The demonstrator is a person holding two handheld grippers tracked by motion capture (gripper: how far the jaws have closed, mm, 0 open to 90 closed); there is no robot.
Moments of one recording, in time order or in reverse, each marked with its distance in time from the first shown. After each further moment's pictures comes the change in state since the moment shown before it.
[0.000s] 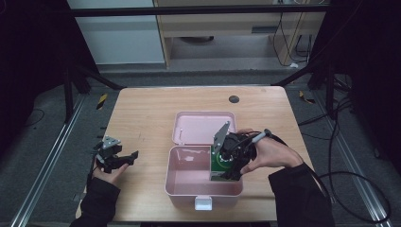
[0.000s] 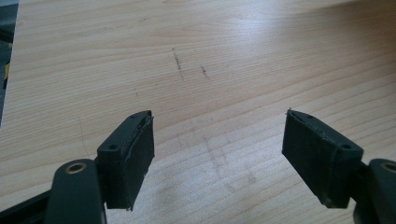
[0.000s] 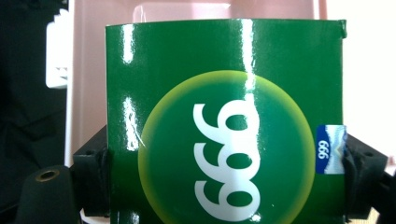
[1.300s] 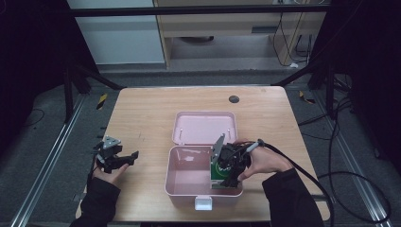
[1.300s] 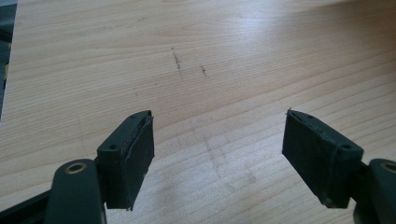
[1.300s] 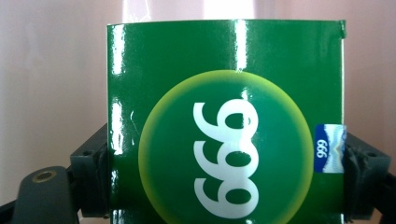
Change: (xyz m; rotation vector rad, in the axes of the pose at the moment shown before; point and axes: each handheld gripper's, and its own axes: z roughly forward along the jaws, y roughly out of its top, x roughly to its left) left arm 0.000 0.000 0.001 0.000 0.000 0.000; right arm -0.003 -0.018 0.055 0.041 0.053 -0.006
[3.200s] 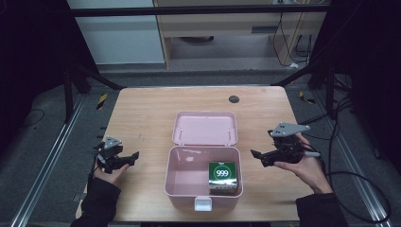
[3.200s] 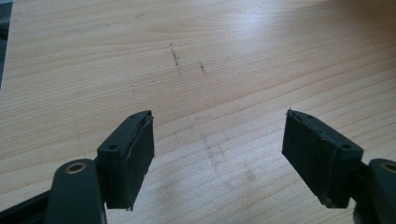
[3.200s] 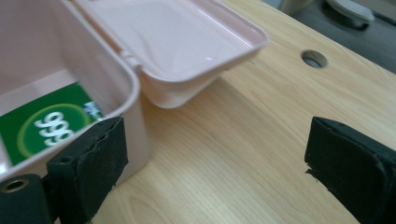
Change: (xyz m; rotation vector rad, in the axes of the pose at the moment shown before) left arm -0.002 -0.001 0.002 0.013 0.000 0.006; right arm -0.001 -0.129 -0.058 -0.527 -0.495 0.592
